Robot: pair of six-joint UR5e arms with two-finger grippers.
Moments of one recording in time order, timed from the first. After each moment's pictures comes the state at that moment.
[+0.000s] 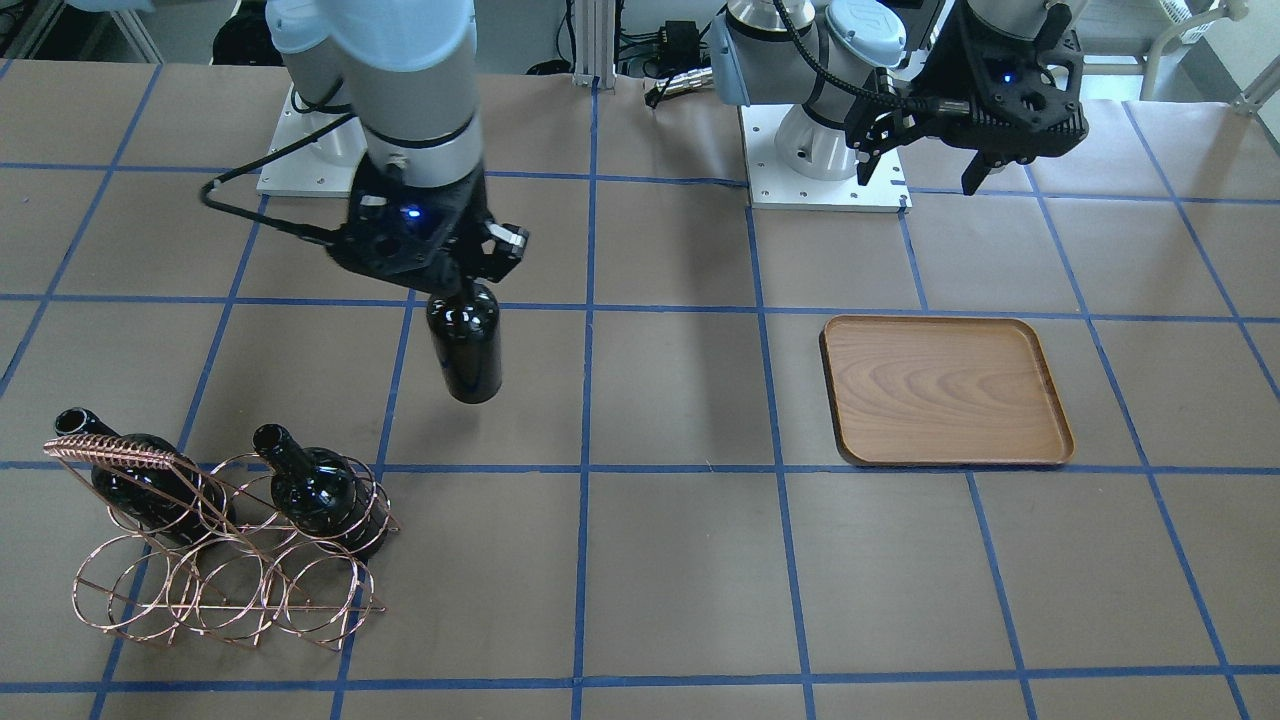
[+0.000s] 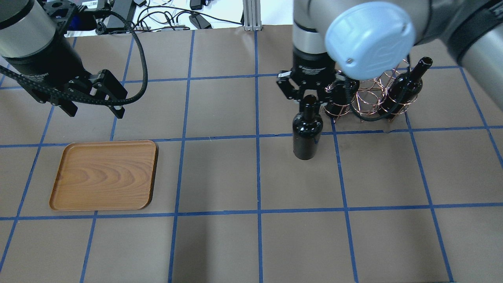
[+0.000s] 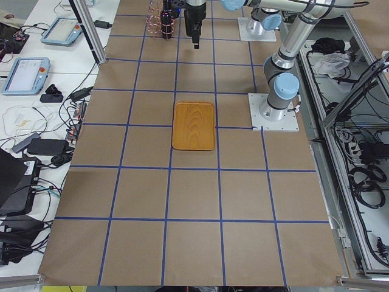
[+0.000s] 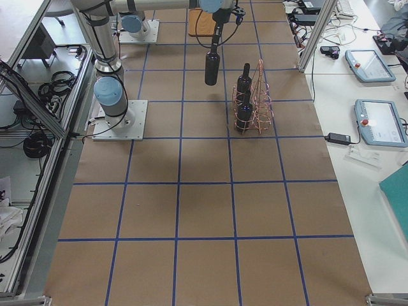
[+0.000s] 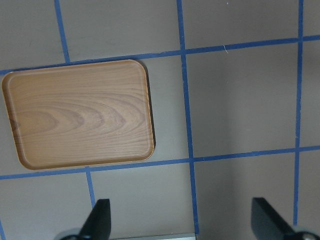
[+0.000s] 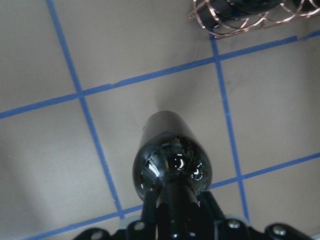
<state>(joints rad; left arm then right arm) -1.48 -1.46 -1.56 -1.75 1.59 0.17 1.90 -1.38 1.45 -1.54 -1.63 0.58</state>
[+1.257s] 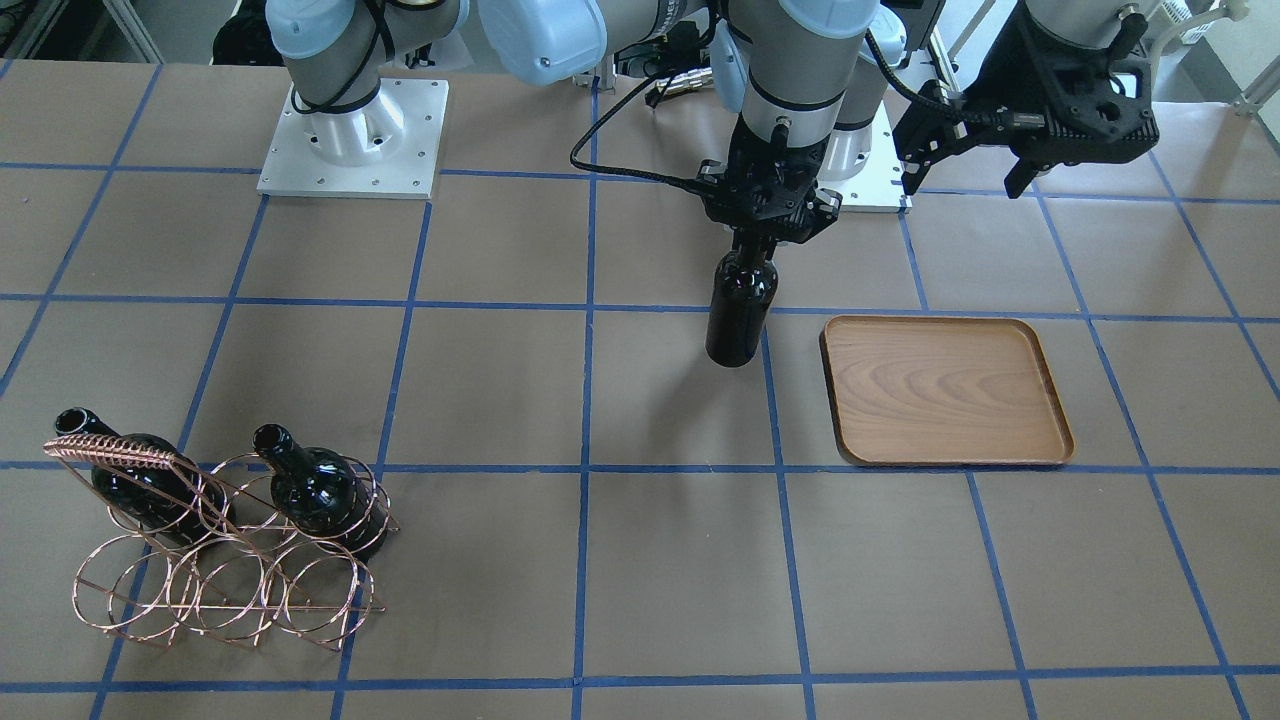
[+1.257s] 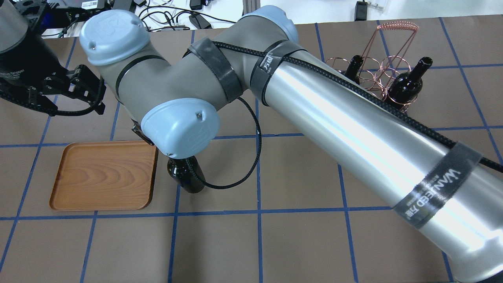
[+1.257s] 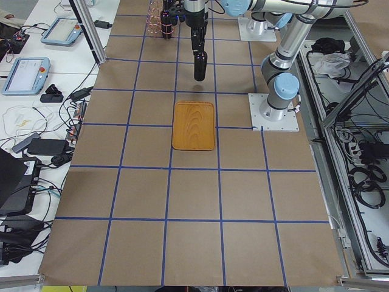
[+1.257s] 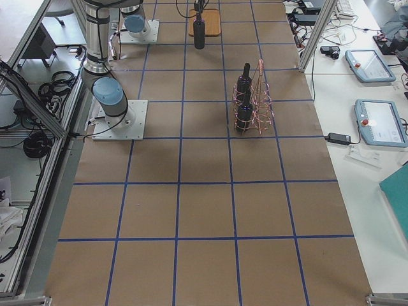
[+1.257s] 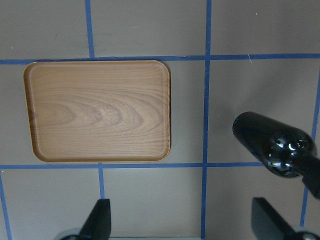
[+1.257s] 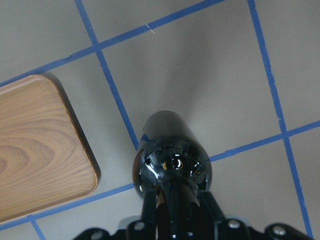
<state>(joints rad) -1.40 -1.46 -1.56 -1.76 1.59 0.17 2.28 -1.16 1.26 -1.66 -1.48 1.05</state>
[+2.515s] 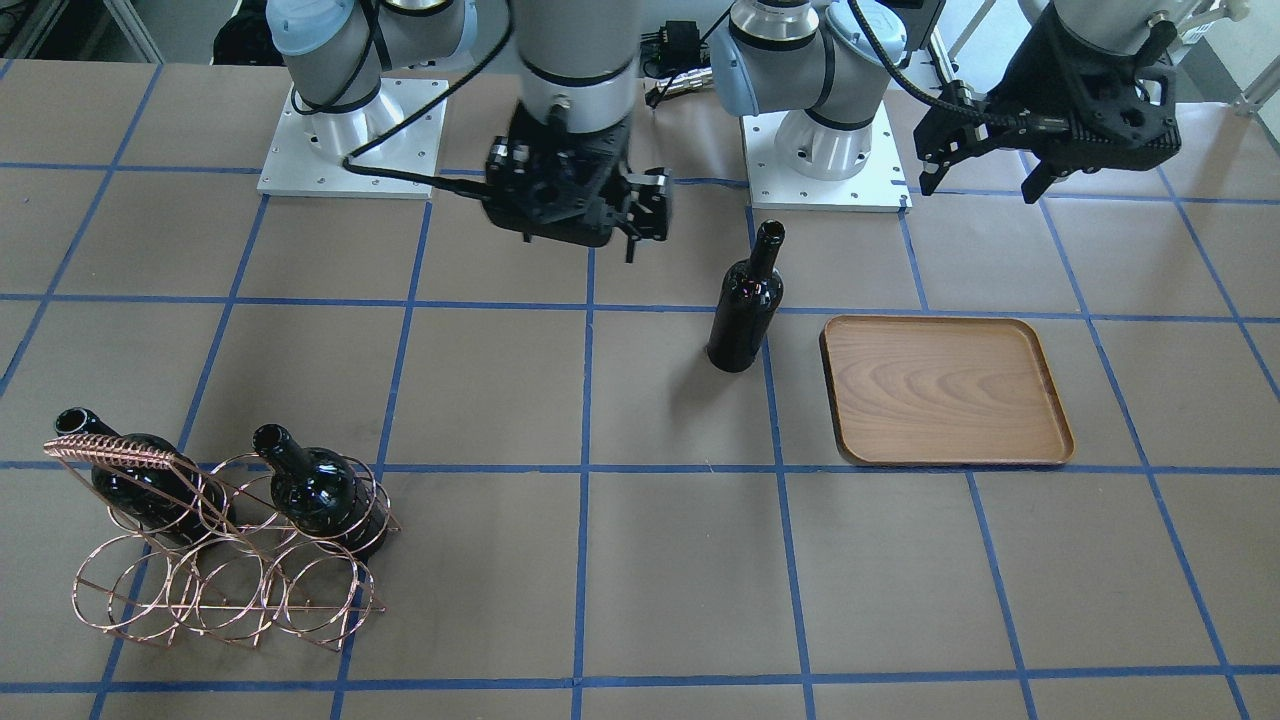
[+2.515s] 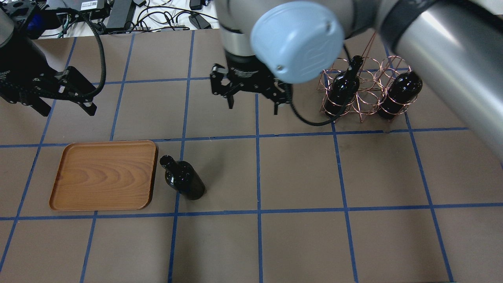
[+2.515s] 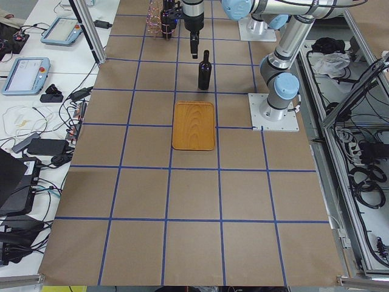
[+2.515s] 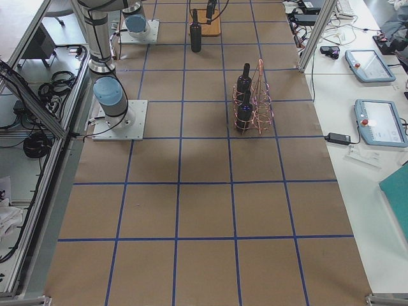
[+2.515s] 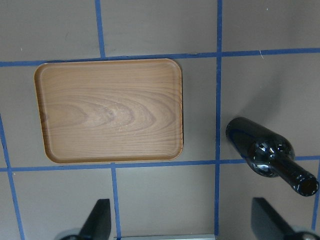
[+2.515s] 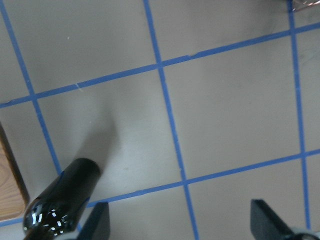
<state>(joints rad) -1.38 -1.46 -1.56 -1.76 1.58 0.25 1.93 -1.37 1.33 -1.47 -1.54 0.54</state>
